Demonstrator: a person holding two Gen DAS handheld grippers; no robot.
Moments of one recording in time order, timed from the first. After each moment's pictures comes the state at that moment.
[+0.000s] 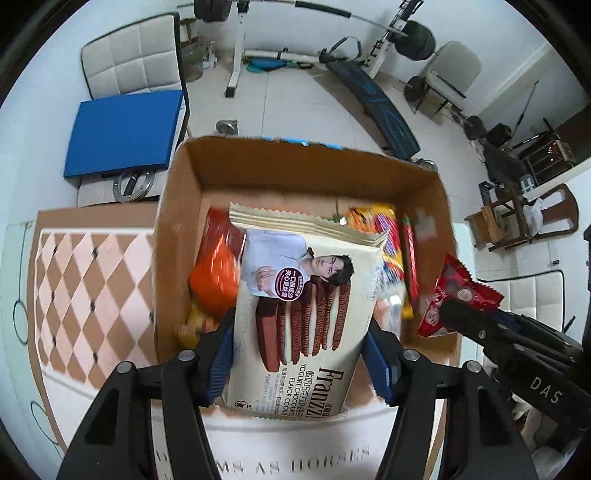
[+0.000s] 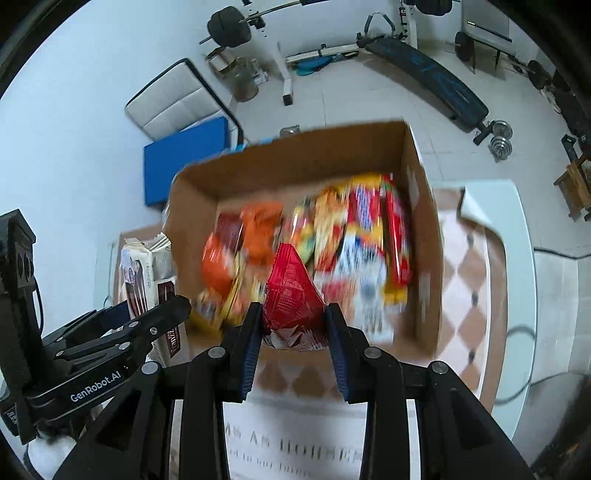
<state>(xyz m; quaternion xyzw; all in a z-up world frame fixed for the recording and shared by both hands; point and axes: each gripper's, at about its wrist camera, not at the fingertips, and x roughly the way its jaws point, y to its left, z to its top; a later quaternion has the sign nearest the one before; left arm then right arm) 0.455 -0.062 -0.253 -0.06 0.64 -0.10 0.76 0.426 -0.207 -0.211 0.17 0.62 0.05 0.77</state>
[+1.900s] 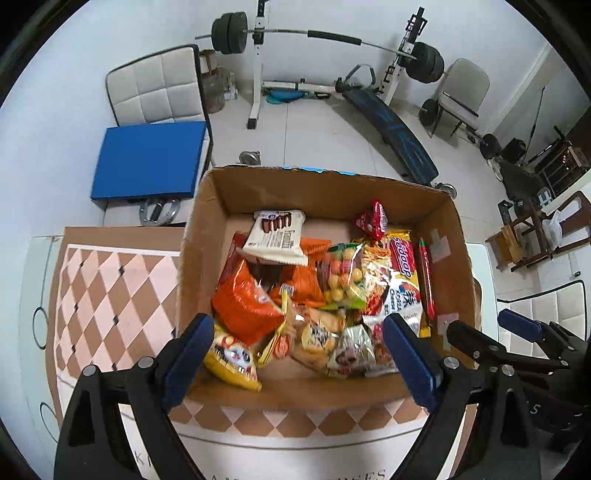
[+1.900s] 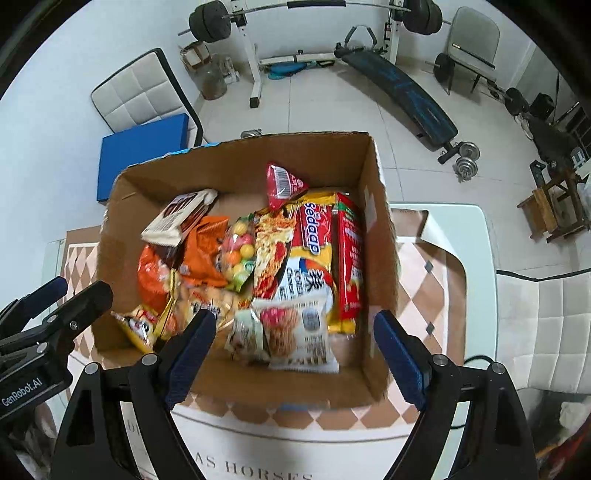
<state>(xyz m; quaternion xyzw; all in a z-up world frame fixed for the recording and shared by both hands) 0.426 -0.054 -0.227 -0.02 0.57 -0.06 0.82 0.437 -0.221 -0.225 0.08 0.62 -0.01 0.78</state>
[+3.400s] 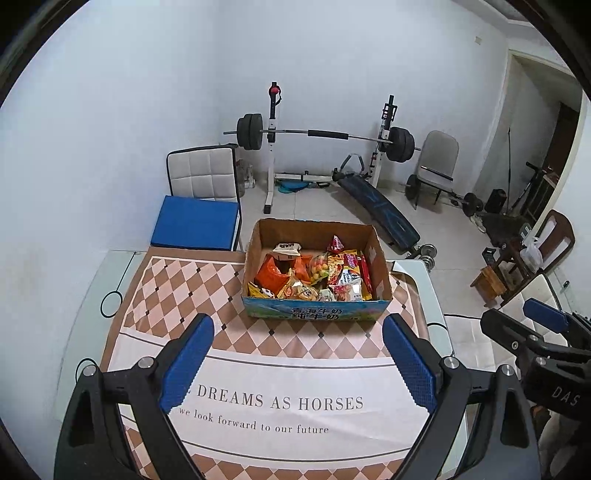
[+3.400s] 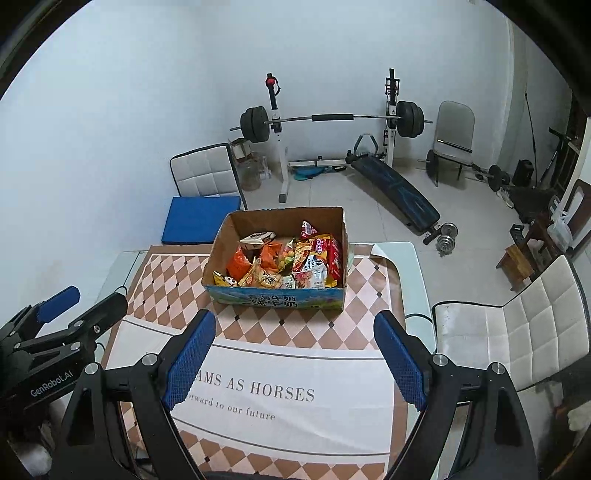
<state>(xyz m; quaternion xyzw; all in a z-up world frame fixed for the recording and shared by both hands) 0.134 -0.041 -0.049 -0.01 0.40 -0.04 0.91 0.113 -0.206 0.014 0.06 0.43 0.01 0.90</state>
